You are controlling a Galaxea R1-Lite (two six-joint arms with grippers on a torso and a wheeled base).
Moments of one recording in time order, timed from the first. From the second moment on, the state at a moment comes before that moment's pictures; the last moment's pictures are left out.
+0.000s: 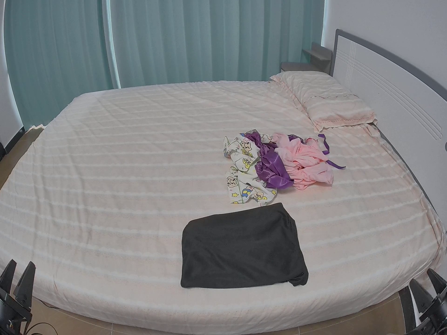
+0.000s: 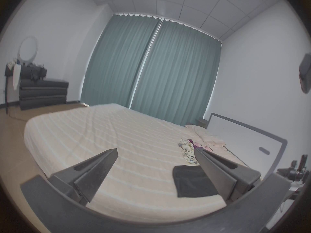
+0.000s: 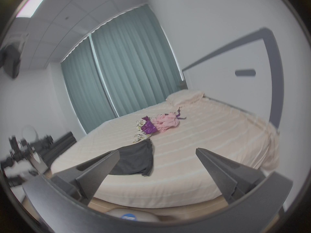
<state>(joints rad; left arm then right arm) -0.09 0.22 -0.14 -0.07 0.11 -0.33 0.02 0.19 -0.03 -0.03 0.11 0.33</state>
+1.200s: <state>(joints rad) 0.00 0.01 -0.02 -0.05 0.18 0.00 0.00 0.01 -0.02 -0.05 -0.32 -0.06</state>
